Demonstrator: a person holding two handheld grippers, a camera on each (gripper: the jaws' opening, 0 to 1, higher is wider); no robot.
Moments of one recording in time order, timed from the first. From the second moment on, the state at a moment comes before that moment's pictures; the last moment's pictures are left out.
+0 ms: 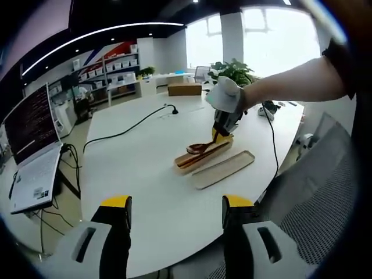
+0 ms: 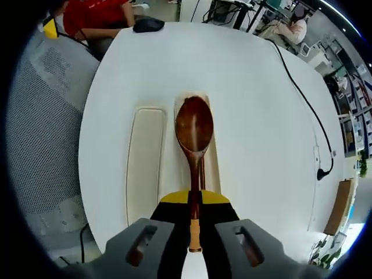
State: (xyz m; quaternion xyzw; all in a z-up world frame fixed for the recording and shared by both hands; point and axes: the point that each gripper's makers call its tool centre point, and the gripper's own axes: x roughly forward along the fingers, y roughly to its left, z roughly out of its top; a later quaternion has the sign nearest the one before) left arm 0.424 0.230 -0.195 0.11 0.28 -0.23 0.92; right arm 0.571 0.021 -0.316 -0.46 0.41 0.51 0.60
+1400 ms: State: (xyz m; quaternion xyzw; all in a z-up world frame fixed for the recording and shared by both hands) left arm 0.423 0.234 -0.204 0.10 0.31 -0.23 0.92; right arm 0.578 0.030 -0.345 -0.43 0.43 0.51 0.61
